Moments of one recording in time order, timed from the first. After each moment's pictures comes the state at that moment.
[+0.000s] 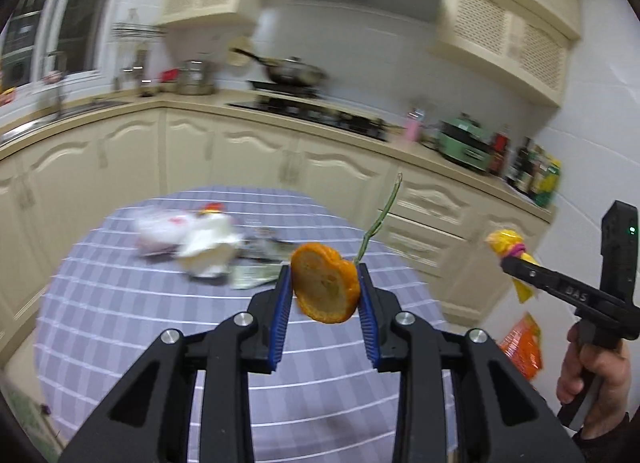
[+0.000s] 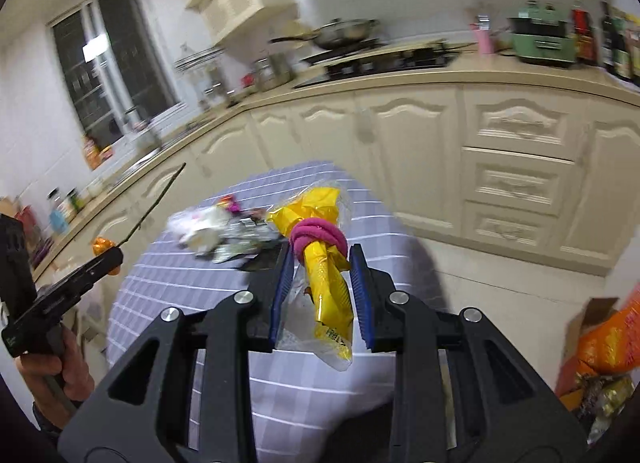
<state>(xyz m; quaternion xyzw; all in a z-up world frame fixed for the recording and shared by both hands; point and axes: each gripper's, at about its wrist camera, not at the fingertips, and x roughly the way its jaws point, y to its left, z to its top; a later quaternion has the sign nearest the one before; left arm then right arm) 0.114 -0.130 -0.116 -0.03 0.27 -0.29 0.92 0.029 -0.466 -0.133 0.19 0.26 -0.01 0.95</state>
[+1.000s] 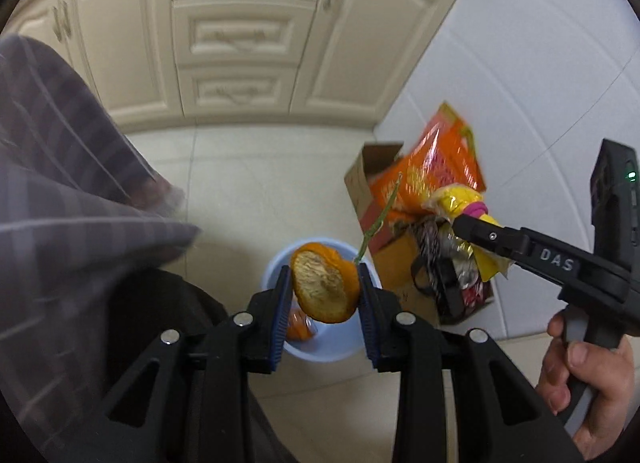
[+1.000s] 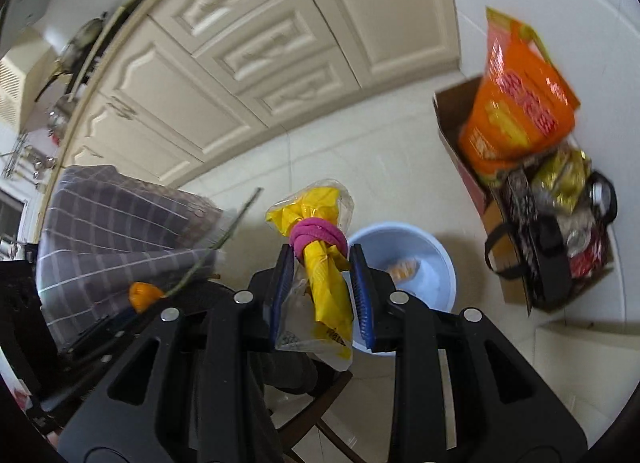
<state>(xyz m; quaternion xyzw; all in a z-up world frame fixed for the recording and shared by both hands) 0.037 -0.490 -0.376 0.15 0.51 -0.46 0.71 -0.112 -0.672 -0.377 0.42 0.39 -0.25 0.78</state>
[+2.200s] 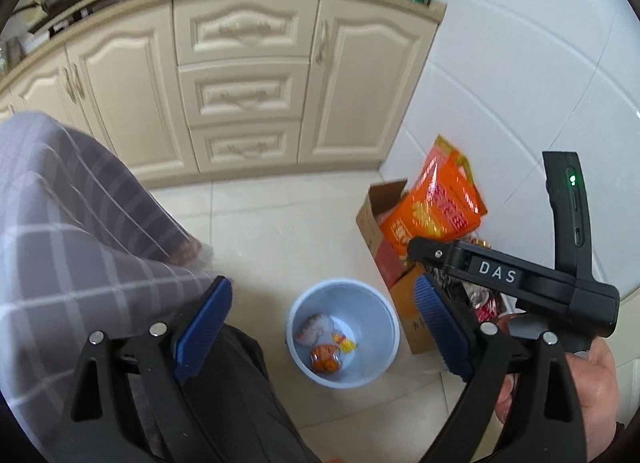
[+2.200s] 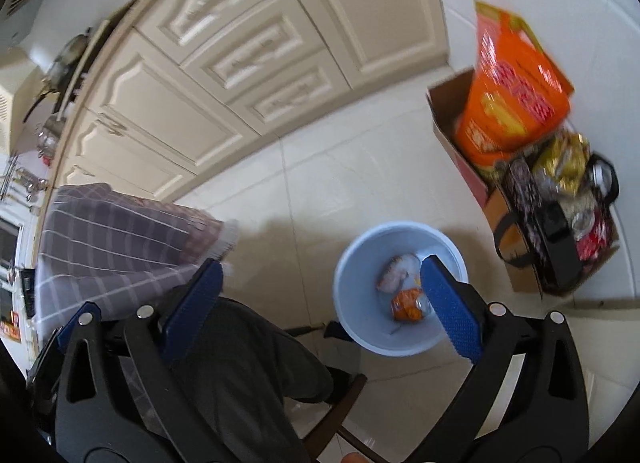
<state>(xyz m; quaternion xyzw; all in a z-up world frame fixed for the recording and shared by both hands) 0.029 -0.464 -0.292 0.16 0.41 -0.47 0.77 -0.089 -0.655 -0.344 0.42 0.37 -0.27 0.79</state>
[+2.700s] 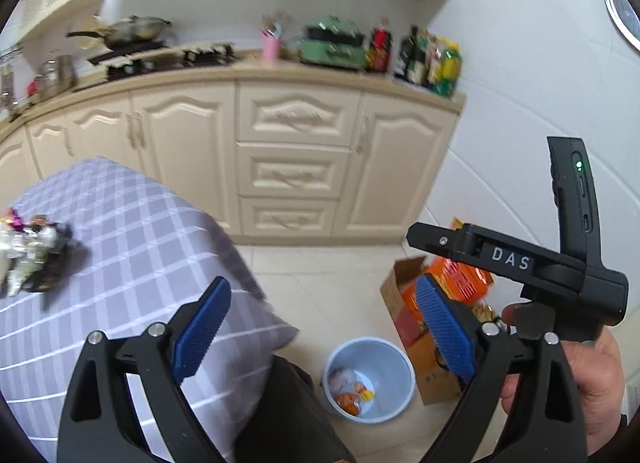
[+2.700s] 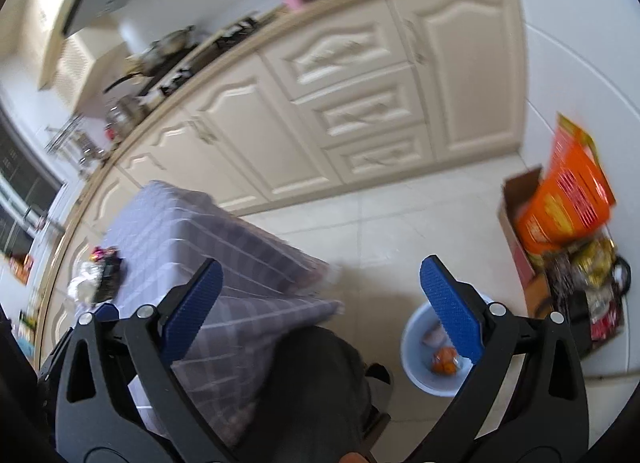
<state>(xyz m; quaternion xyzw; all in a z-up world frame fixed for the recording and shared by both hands) 0.051 -0.361 -0.179 0.09 0.32 -0.43 0.84 -0.025 -0.581 -0.210 0.32 0.30 -0.18 0.88</state>
